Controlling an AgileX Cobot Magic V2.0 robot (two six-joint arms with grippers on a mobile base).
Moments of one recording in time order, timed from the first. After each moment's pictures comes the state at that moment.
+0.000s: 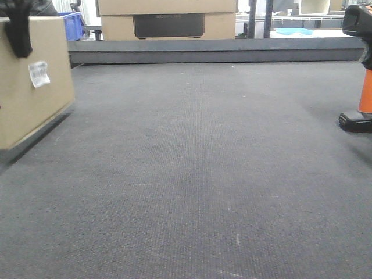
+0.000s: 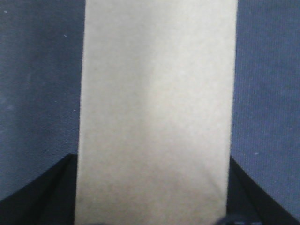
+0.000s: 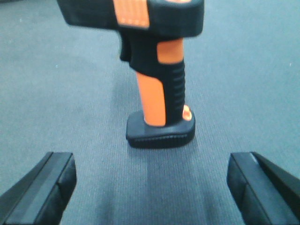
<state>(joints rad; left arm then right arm) -0.16 1.70 -1.56 0.19 1.14 -0.29 0.06 1.19 -0.33 0.20 -0.42 0.00</state>
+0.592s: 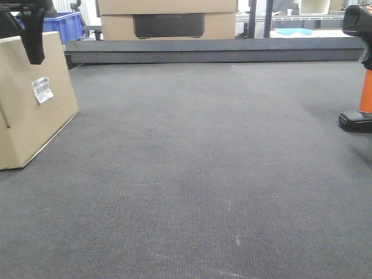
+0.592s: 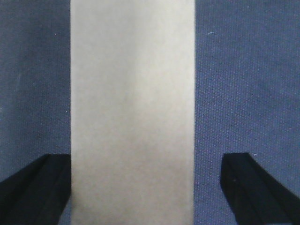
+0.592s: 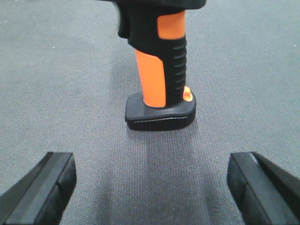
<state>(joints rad) -0.16 1.71 -1.56 0.19 1.13 -0.28 0.06 1.19 -0.32 0.20 -0.38 0.00</state>
